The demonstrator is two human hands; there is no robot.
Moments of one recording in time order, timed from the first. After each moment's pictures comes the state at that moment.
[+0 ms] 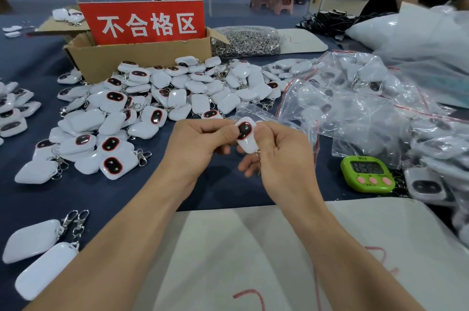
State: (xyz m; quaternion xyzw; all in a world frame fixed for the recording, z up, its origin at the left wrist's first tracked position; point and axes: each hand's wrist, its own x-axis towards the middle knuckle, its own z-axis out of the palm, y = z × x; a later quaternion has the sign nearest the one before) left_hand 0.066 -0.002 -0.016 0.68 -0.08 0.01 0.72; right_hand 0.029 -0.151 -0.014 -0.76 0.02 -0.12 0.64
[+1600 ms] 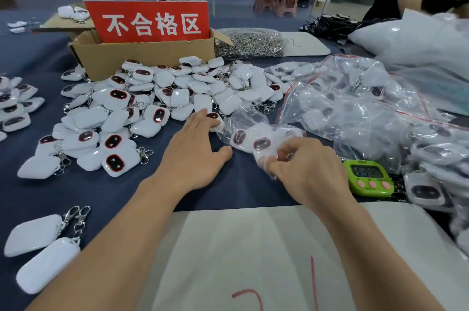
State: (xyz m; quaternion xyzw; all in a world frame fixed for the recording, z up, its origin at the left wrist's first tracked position) left_hand 0.079 0.013 -0.036 0.96 -0.08 0.05 0.27; right_hand 0.028 -0.195 -0.009 -0.96 0.11 -0.04 0.26
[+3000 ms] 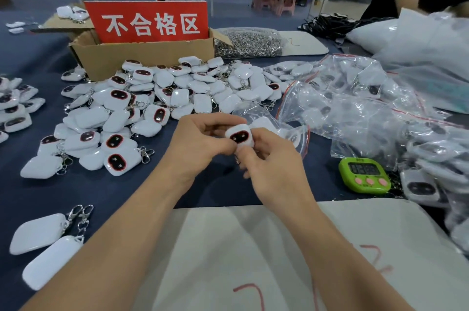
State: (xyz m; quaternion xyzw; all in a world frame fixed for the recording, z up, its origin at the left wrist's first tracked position) left_hand 0.063 0.003 -0.007 0.71 -0.11 0.01 0.70; right_hand 0.019 -0.147 -0.016 -0.82 0.01 -0.07 0.57
